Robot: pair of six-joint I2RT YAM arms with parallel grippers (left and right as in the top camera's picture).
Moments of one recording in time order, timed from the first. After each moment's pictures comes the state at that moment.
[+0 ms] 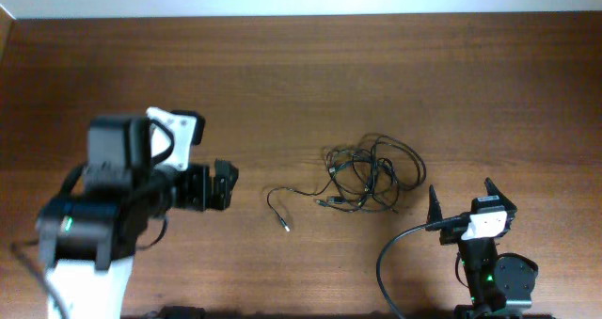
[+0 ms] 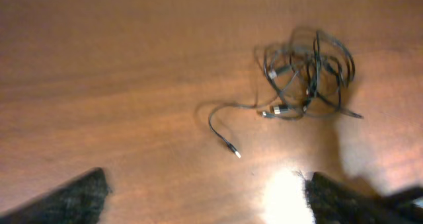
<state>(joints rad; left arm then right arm) -0.07 1.12 1.39 -1.29 0.27 0.00 -0.04 0.01 0.01 -0.06 -0.13 -0.13</state>
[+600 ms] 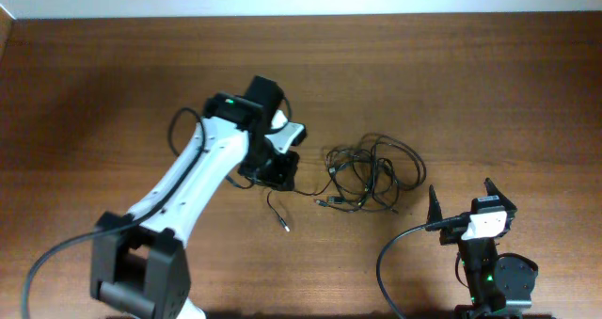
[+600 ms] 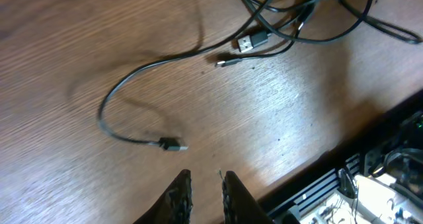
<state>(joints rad) -0.39 1.74 1.39 -1.20 0.37 0.01 -0.04 0.01 0.01 -0.06 -0.13 -0.13</state>
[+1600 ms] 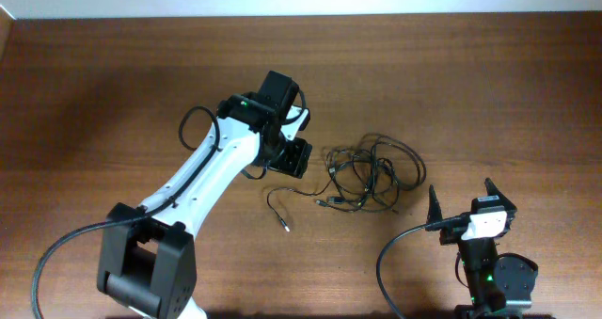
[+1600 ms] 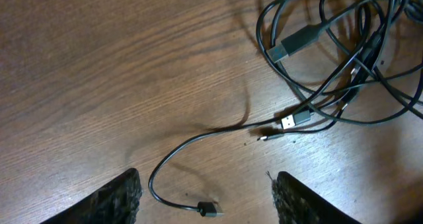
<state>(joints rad) -0.43 1.77 1.39 -1.00 0.18 -0.10 -0.04 0.01 0.01 -0.06 -0.13 -0.13</state>
